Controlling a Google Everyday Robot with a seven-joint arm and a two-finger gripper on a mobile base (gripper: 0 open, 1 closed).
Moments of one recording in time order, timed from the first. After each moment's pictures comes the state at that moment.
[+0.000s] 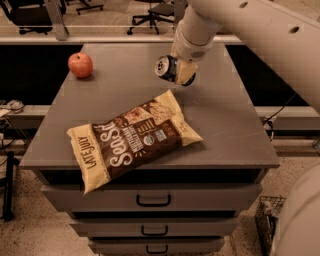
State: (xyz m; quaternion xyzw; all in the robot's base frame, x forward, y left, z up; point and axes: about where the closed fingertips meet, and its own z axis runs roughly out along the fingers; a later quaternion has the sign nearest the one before) arm 0.699 -0.063 0.901 -0.77 0.59 -0.12 0.23
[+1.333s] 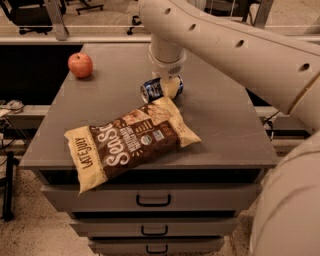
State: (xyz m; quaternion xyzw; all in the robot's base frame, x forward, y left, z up) arm 0.680 -0.018 0.855 -0.83 0.51 -0.15 0.13
